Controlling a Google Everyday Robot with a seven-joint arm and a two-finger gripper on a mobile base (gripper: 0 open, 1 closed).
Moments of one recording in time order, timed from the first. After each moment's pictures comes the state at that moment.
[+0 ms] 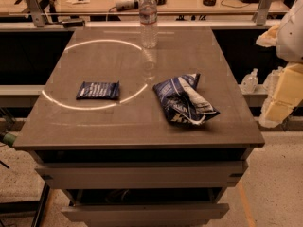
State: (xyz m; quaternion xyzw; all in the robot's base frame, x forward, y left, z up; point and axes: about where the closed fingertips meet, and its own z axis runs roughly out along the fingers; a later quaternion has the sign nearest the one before) arm 0.438 -0.217 0.977 -0.60 0.78 -0.04 0.16
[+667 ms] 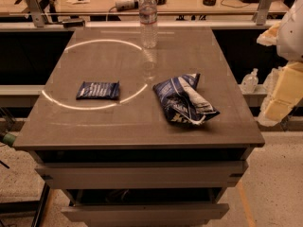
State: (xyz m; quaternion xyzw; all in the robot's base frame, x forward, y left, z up) arm 0.439 -0.216 0.979 -0.60 0.78 -0.03 0.17
